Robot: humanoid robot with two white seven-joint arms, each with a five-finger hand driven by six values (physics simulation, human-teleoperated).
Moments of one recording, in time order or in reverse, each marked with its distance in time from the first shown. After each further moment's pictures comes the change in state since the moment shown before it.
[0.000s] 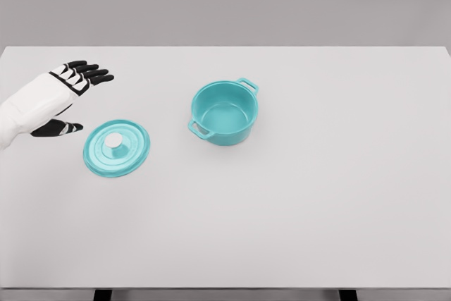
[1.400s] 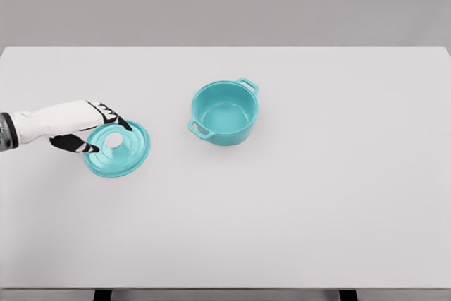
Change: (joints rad) left arm -0.319 0.126 -0.446 0.239 0.289 -0.001 -0.338; right arm 0.000 0.000 0.000 0.000 0.000 0.000 0.000
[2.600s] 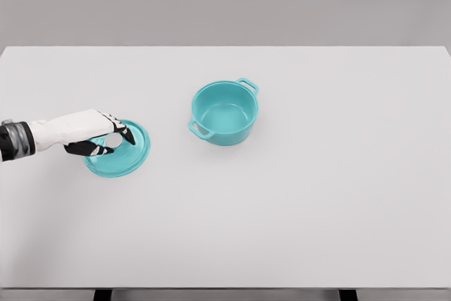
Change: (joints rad) left arm 0.009 -0.075 -0.004 0.074 -0.049 0.000 0.004; right arm 0.000 0.000 0.000 0.000 0.000 0.000 0.000
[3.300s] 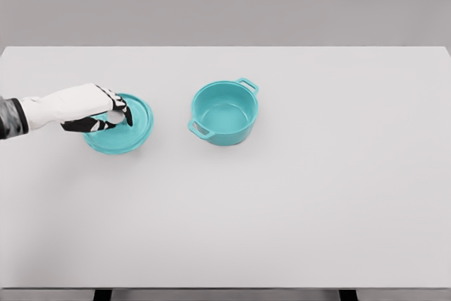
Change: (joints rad) left arm -0.066 0.027 0.018 -0.087 0.012 0.000 0.001; right arm 0.000 0.000 0.000 0.000 0.000 0.000 0.000
